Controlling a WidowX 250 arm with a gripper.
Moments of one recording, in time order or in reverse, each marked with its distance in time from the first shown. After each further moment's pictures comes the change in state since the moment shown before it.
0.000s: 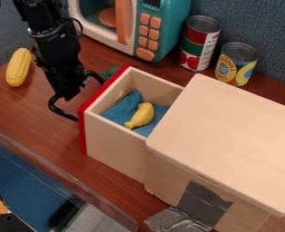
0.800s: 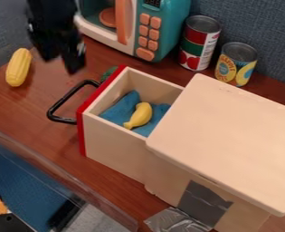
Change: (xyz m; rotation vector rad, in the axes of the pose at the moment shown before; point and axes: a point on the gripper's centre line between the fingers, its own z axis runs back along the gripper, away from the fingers) arm 0.008 -0.021 0.072 -0.006 -0.057 -0.059
